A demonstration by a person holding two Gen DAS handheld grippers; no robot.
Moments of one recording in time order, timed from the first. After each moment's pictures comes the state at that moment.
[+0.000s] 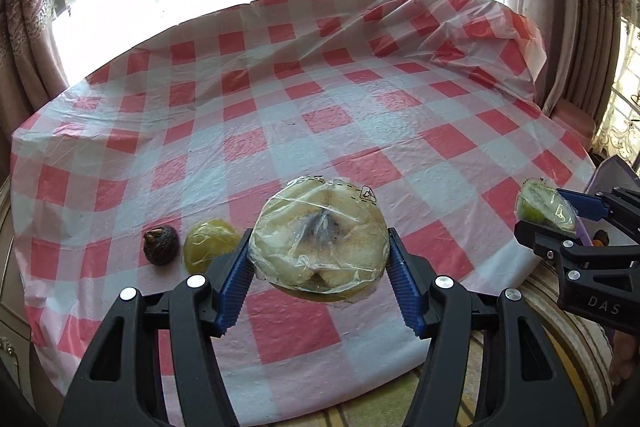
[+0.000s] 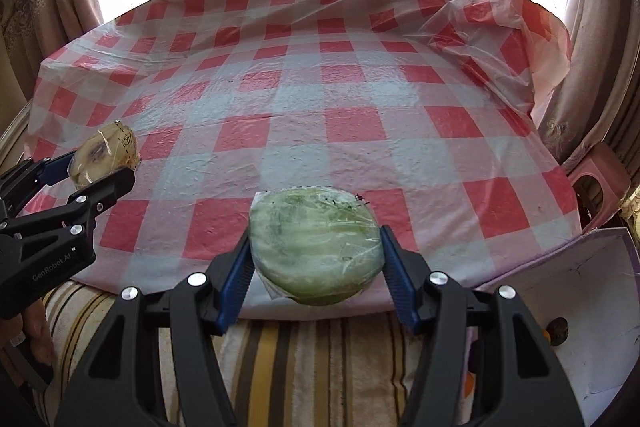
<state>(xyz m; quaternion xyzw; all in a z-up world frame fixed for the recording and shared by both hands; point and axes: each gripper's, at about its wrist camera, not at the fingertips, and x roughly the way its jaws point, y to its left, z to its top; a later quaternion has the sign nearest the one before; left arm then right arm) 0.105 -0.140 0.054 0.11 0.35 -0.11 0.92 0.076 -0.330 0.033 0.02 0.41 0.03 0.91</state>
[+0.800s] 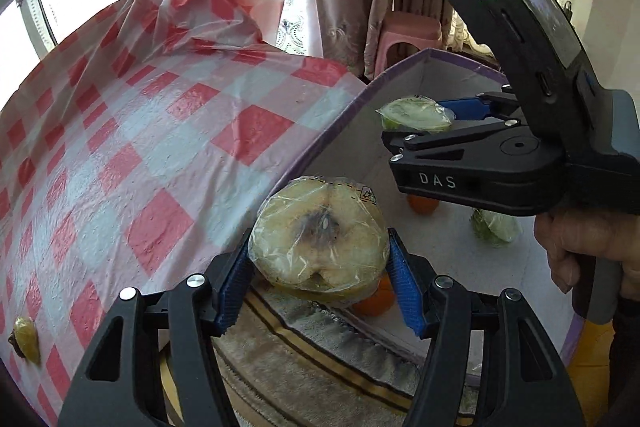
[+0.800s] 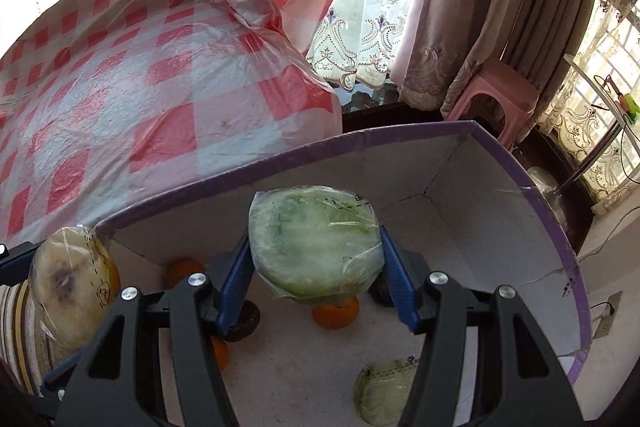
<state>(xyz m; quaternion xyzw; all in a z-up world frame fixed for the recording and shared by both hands) 0.033 -0.379 0.011 0.24 0.39 -0.36 0.82 0.036 -0.540 -0.017 0.07 0.46 -0.16 0.87</state>
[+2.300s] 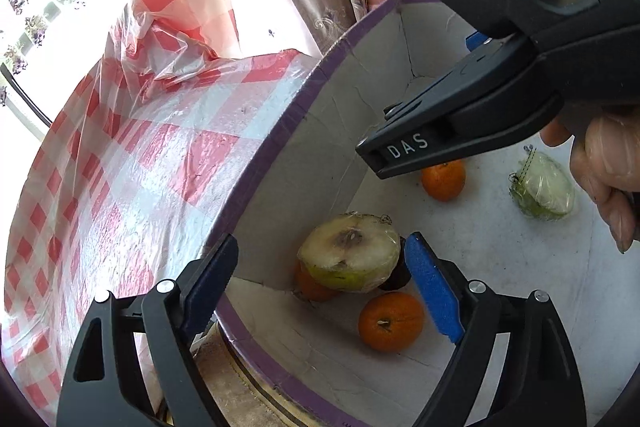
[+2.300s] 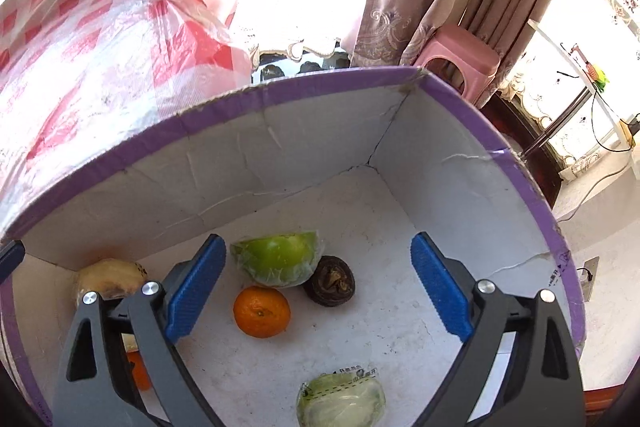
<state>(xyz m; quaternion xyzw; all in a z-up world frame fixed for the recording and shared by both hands) 0.018 -0.430 -0.030 0.37 0.31 -0.33 0.81 0.038 -0.565 -0.050 0.07 0.49 -0.24 0.84</state>
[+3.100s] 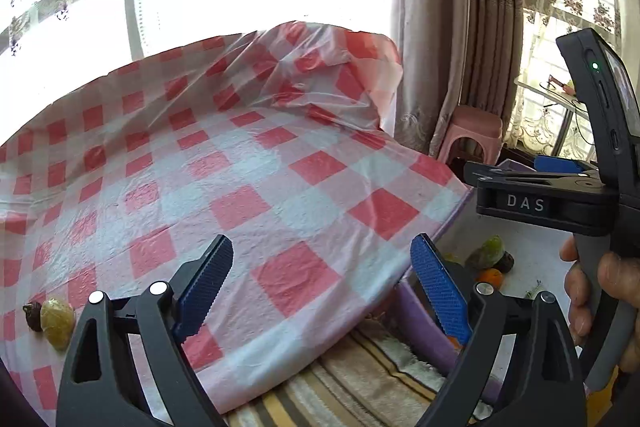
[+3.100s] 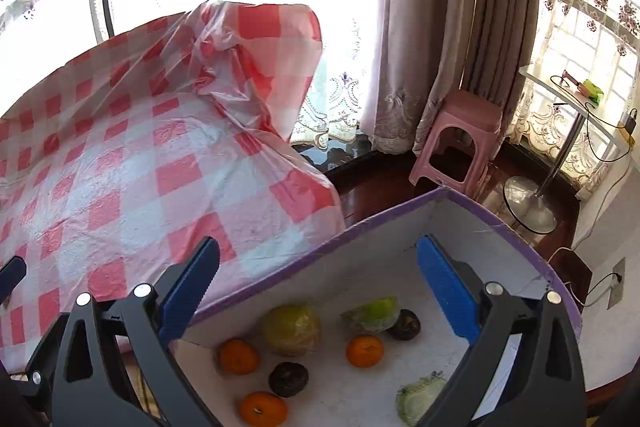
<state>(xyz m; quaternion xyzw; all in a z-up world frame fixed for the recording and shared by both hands) 0.077 -0.285 0.061 0.11 0.29 -0.27 0.91 0.041 -0.504 0.054 0.10 0.35 -0.22 0.91</state>
